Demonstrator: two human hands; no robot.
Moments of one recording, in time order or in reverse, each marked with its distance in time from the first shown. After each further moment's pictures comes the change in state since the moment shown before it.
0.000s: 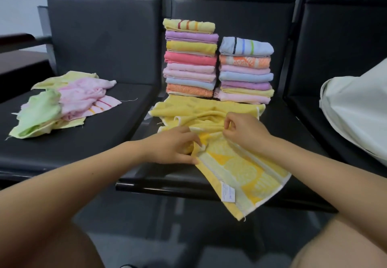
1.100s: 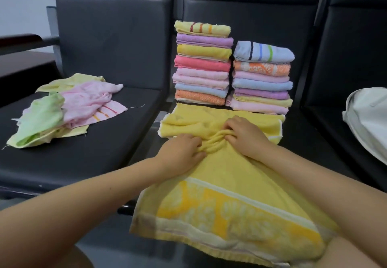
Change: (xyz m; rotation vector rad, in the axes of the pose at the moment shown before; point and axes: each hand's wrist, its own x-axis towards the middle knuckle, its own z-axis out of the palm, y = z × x) left_hand 0.028 -0.006 0.012 0.145 0.208 -0.299; right_hand 0.056 0.009 0.036 -0.050 -0.037 -0.142
